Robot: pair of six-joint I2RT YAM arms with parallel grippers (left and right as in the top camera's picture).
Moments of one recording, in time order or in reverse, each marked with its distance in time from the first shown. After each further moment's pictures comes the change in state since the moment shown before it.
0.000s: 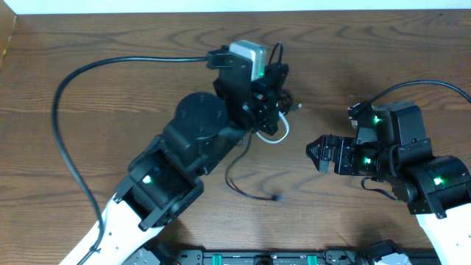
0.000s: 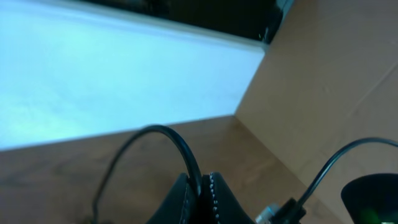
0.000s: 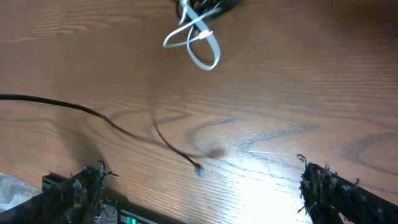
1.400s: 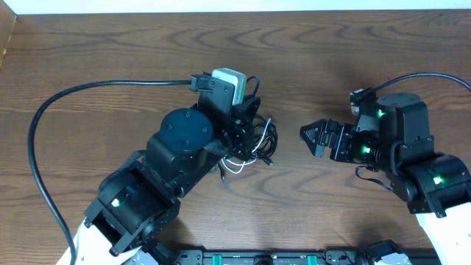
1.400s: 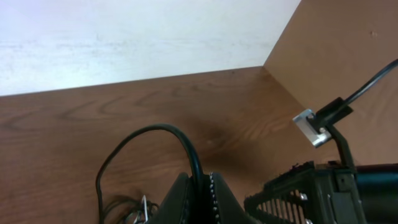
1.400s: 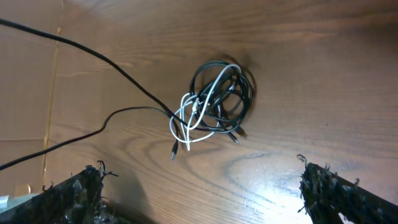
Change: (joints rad) left arm 0.014 -0.104 0.000 -0.351 -0.004 -0.001; right arm 0.005 0.009 0.003 0.164 -0.059 0.113
